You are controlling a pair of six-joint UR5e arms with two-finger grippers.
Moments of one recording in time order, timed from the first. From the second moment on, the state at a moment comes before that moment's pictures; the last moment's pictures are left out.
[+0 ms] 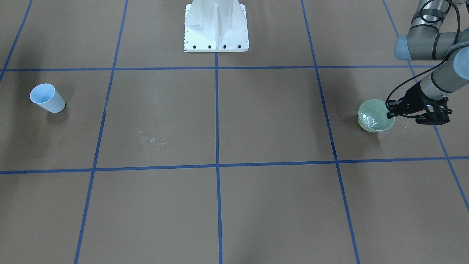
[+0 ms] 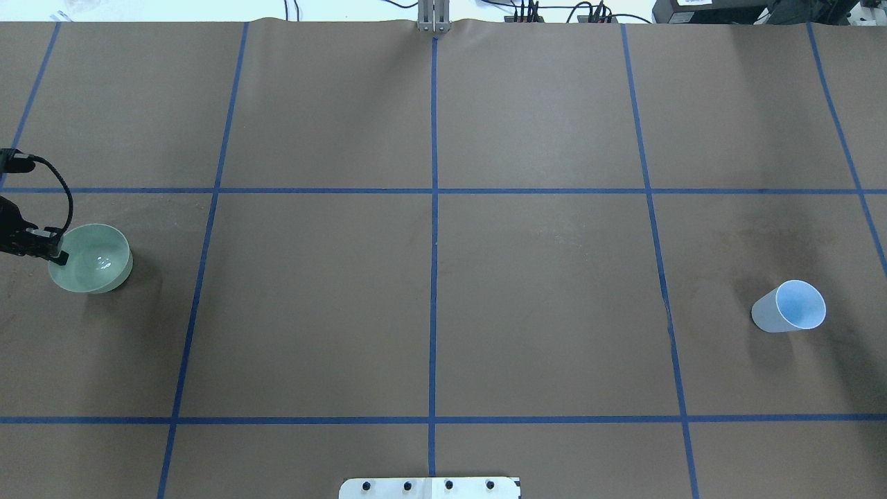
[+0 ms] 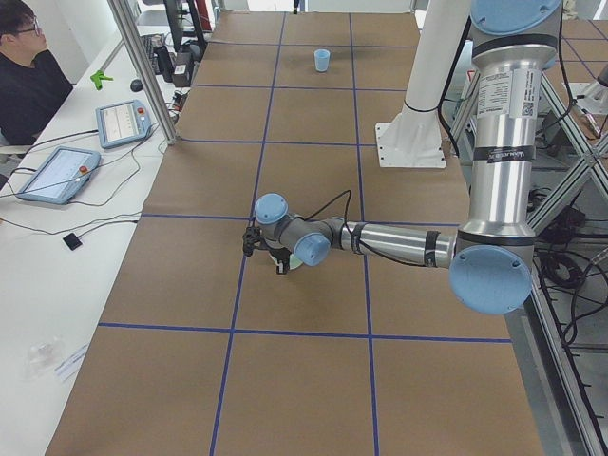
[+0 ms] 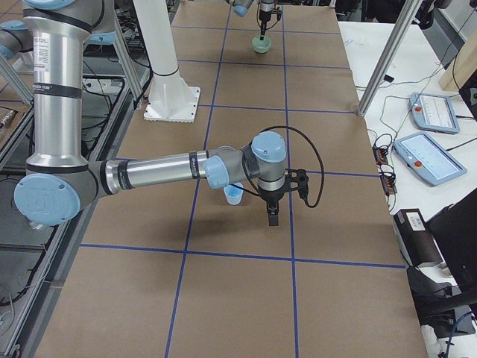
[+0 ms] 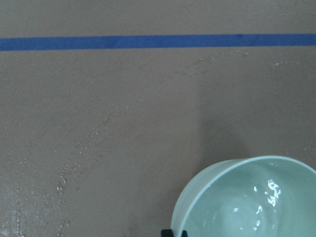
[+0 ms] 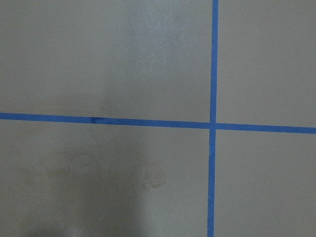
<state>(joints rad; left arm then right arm) -1.04 -1.56 -1.58 -2.05 -2.31 -0.66 1.43 -1.65 1.82 -1.43 2.27 0.27</state>
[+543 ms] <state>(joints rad) -1.08 -1.56 -1.60 -2.04 -2.32 -0.65 1.43 -1.64 1.82 -1.43 2.27 0.27</state>
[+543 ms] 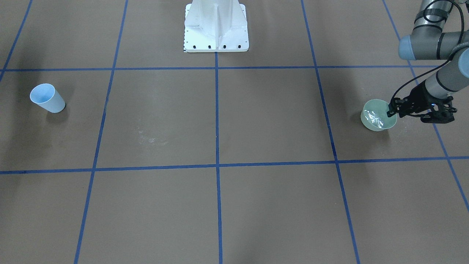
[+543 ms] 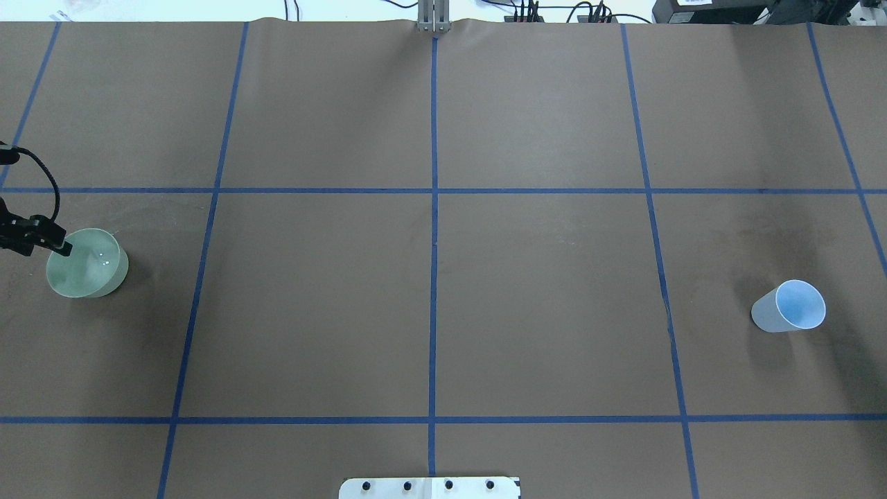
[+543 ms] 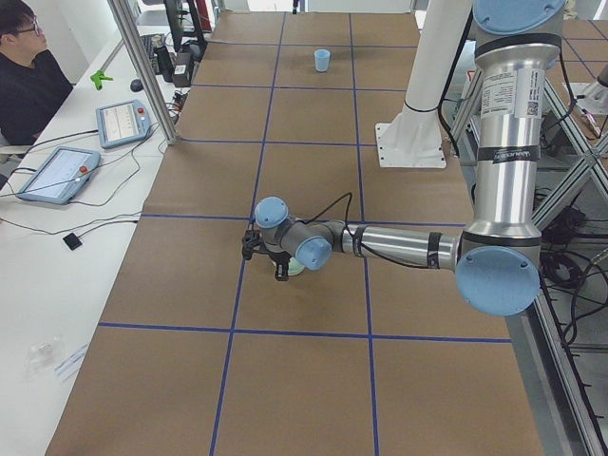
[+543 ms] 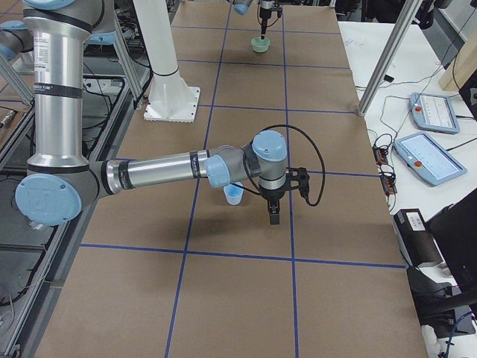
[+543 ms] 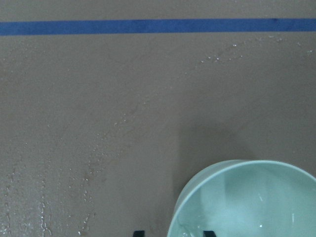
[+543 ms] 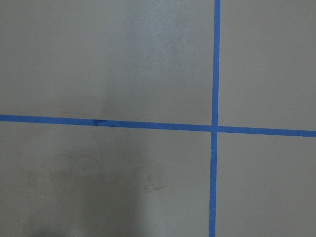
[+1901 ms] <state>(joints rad) -1.50 -1.77 -1.60 -1.45 -2.28 0.11 1.43 -1.65 1.77 -1.44 2.31 0.27</state>
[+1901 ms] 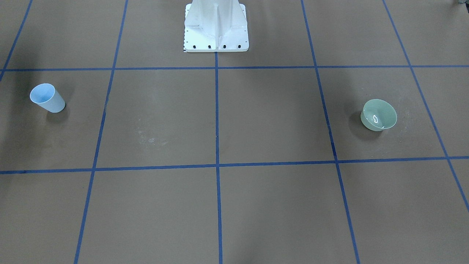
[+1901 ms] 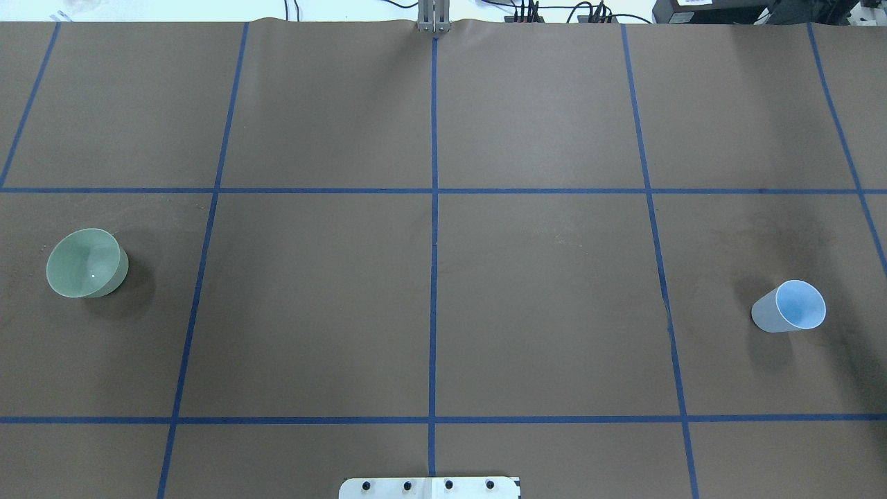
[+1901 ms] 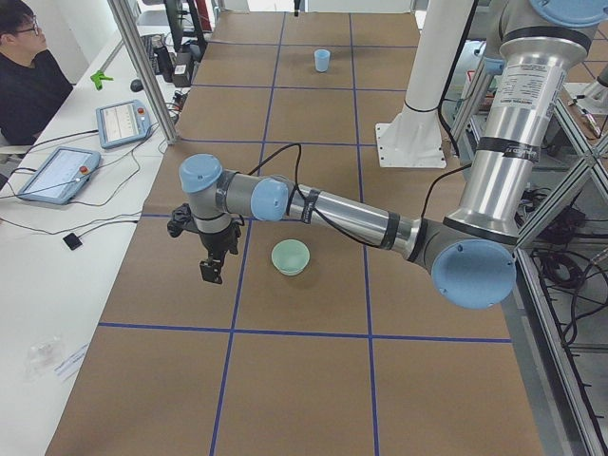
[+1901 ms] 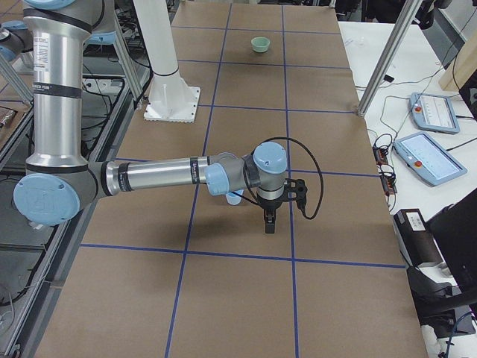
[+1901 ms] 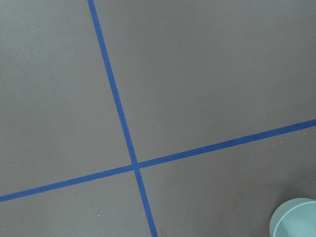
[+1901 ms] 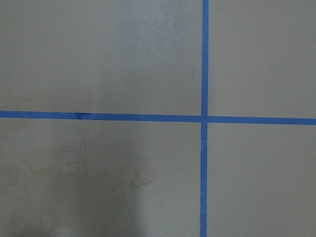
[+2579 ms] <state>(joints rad) -1.56 -1.64 -1.58 -1.59 -2.29 0.12 1.47 -1.70 1.78 -1.44 2.38 0.27</state>
